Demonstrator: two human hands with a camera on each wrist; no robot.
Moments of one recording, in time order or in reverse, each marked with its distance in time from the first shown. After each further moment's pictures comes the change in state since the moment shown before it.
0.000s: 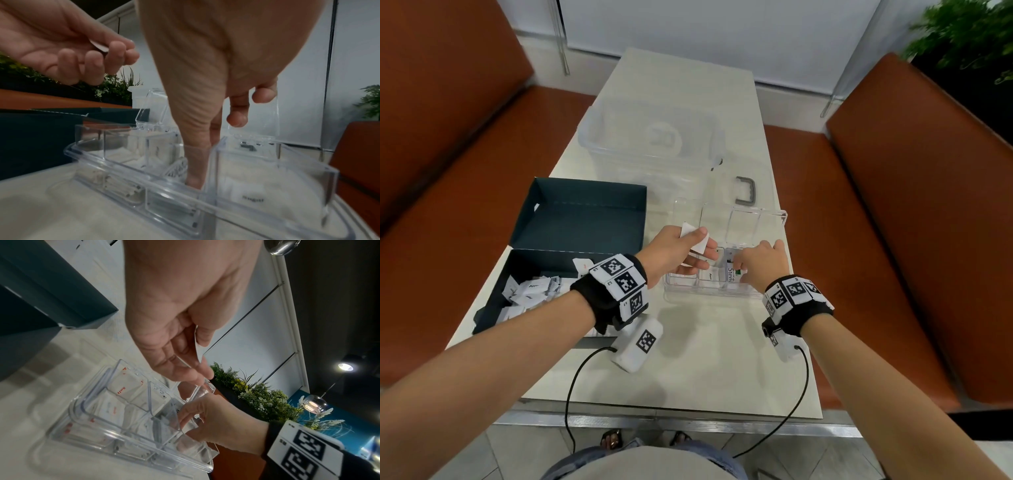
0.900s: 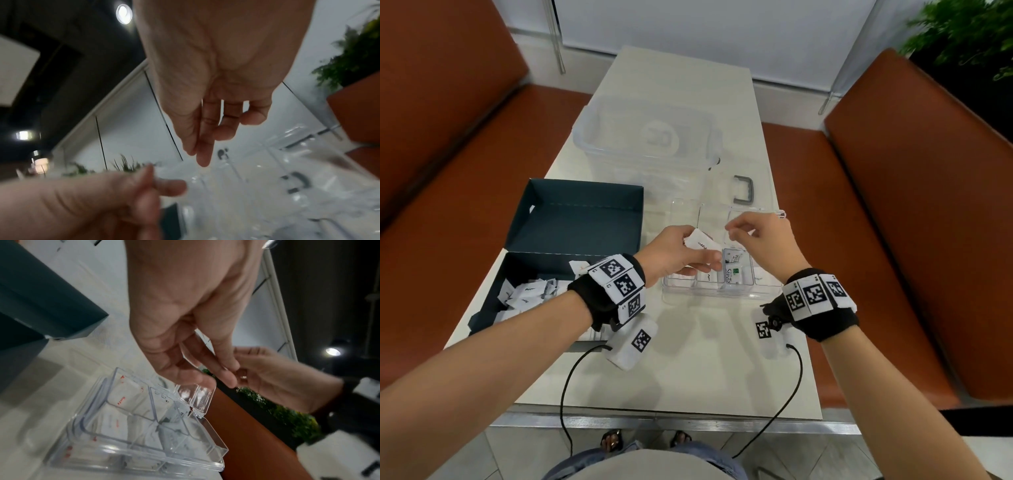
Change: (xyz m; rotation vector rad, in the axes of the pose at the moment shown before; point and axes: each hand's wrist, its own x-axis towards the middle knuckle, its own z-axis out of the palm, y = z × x) left_hand 0.006 0.000 -0.002 0.096 -0.111 0.022; right_hand -0.018 0.006 -0.053 0.980 0.351 -0.009
